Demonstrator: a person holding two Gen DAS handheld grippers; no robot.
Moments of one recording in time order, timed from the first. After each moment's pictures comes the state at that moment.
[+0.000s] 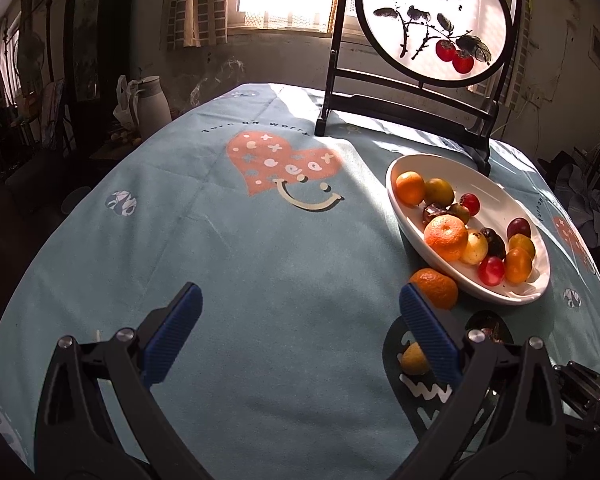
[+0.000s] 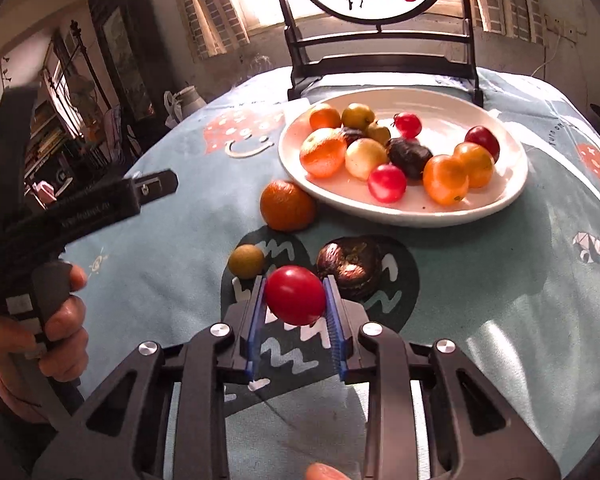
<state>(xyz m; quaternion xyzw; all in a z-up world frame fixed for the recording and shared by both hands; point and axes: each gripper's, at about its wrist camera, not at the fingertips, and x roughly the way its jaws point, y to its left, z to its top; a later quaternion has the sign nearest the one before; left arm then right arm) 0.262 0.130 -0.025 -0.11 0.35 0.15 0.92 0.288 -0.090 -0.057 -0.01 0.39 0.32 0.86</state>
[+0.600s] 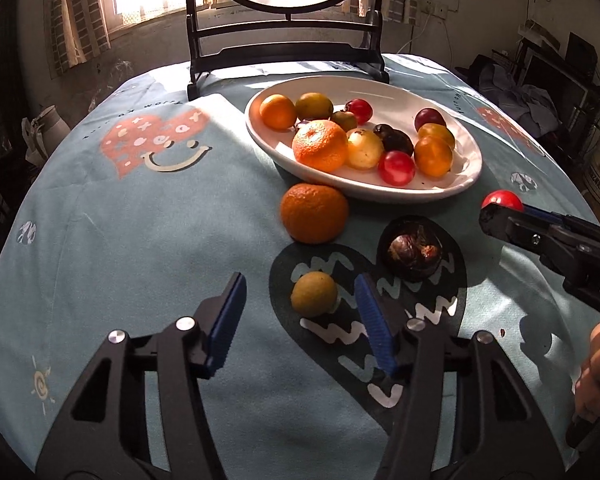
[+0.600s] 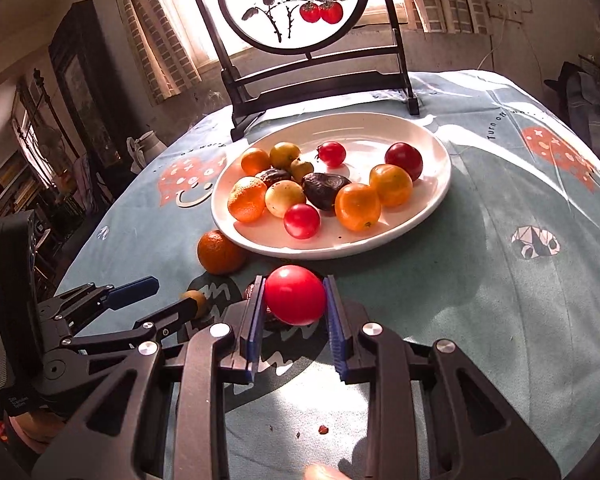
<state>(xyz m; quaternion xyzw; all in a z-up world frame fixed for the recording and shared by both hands) 0.275 0.058 -0.058 -0.01 0.42 -0.01 0.91 0.307 -0.131 -0.049 0.04 0.38 0.26 0.88</state>
